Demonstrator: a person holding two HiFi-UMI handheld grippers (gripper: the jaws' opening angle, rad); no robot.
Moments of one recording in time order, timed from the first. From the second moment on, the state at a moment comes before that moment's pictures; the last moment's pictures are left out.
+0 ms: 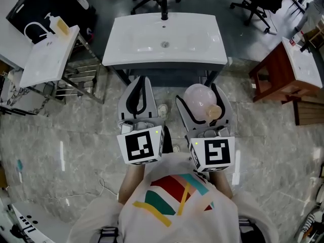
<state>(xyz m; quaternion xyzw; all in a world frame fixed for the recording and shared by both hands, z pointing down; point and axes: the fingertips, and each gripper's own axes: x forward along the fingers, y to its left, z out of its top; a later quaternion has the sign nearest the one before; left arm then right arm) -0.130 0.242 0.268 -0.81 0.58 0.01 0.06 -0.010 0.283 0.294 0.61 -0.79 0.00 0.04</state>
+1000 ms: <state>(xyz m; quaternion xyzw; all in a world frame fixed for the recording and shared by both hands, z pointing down) -0.114 0.056 0.267 -0.83 0.56 0.02 0.04 -0.006 0.102 0.282 0.62 -0.79 -0.02 0.05</state>
